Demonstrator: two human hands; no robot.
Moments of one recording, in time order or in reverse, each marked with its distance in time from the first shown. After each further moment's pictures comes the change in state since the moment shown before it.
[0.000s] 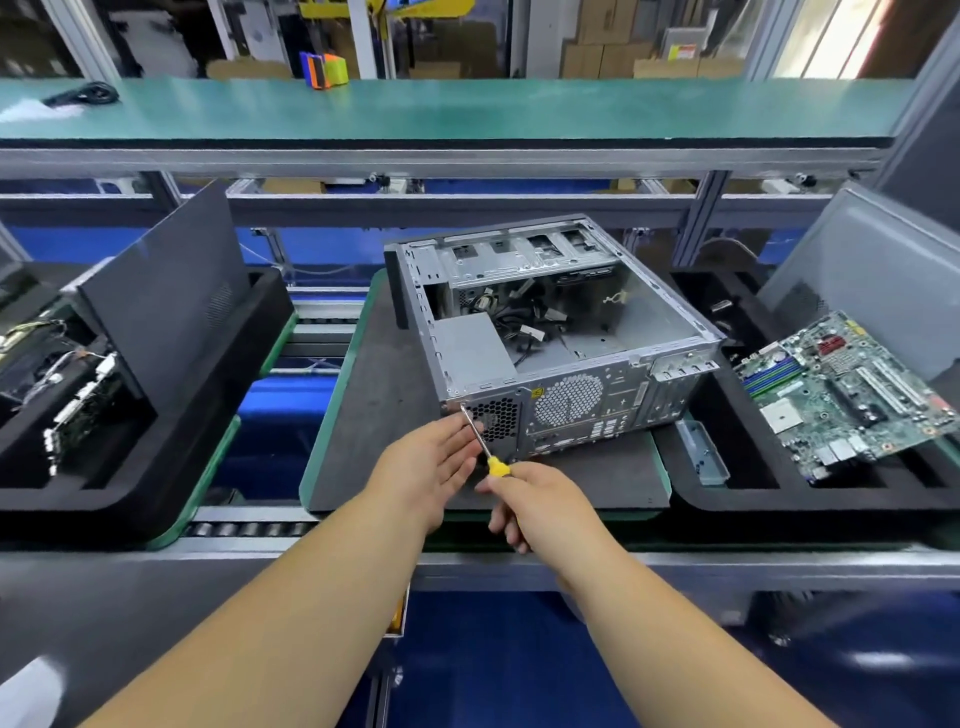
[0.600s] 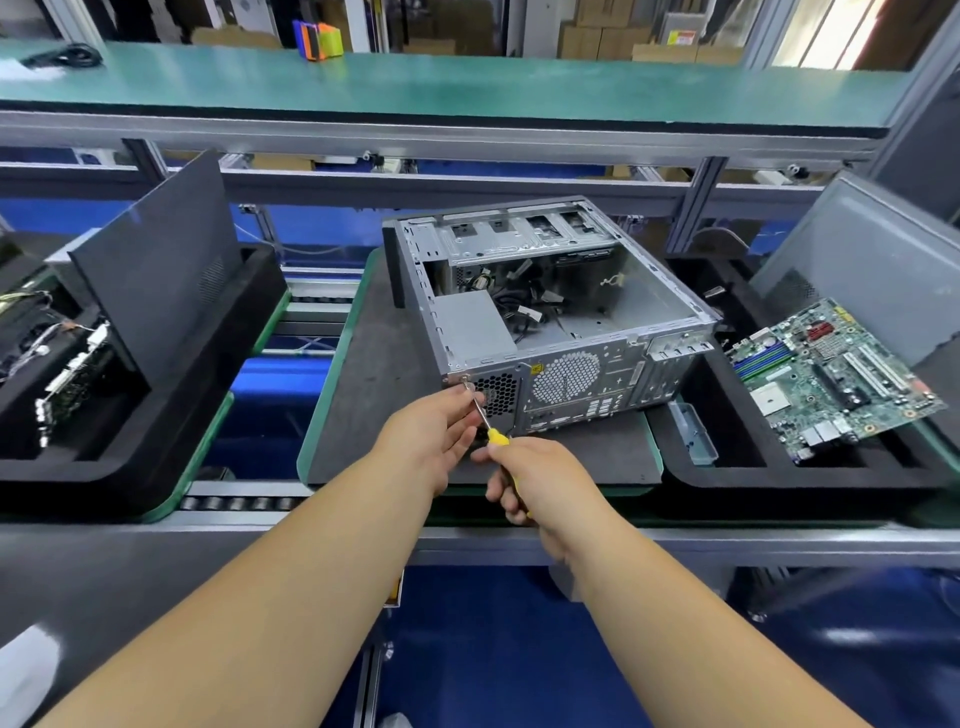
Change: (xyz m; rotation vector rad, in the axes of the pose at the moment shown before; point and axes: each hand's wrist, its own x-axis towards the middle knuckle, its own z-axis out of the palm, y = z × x) left_hand -0.007 0.006 0.011 0.000 0.027 0.001; right_hand -0.002 -0.011 0.007 0.157 0.014 0.151
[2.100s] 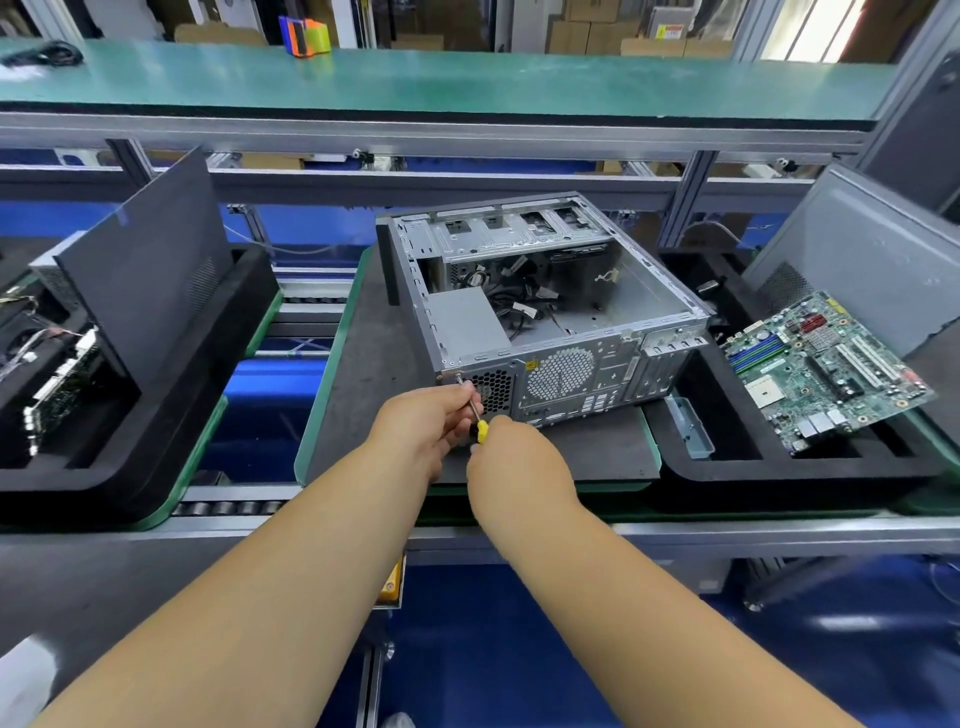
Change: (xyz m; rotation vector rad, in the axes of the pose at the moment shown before) left_hand 0.014 0.006 -0.003 0.116 -0.022 0.027; right_hand -0.013 -0.021 0.029 -1.040 0.303 -0.293
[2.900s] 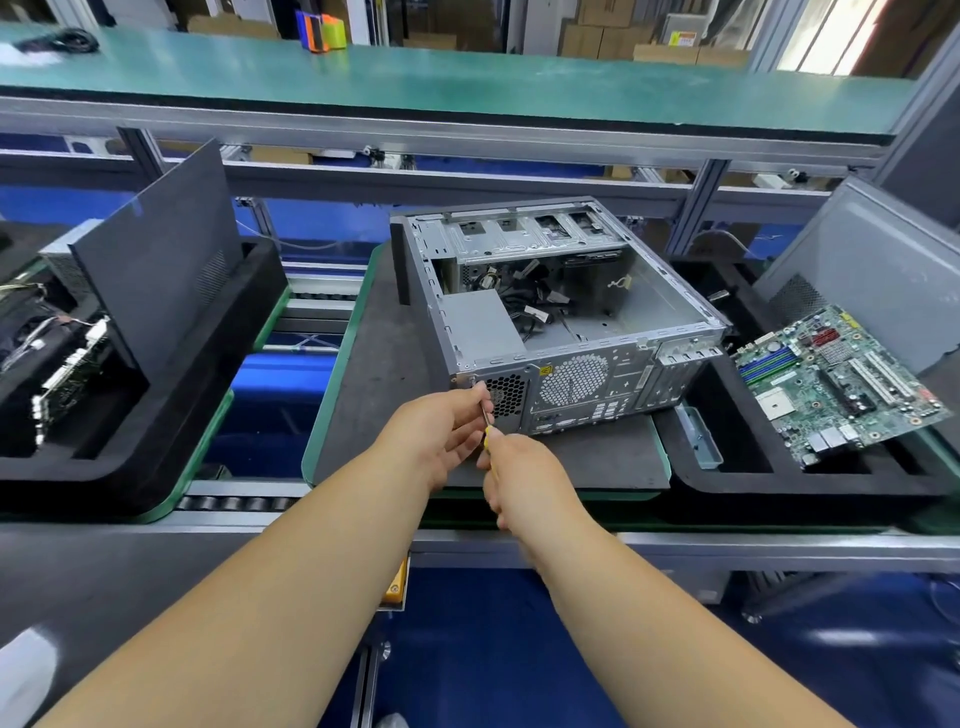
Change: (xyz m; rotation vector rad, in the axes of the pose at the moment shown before) left_hand -0.007 0.004 -0.005 -0.022 -0.059 -0.063; right_hand 0.002 0.000 0.010 0.817 -0.184 0.379
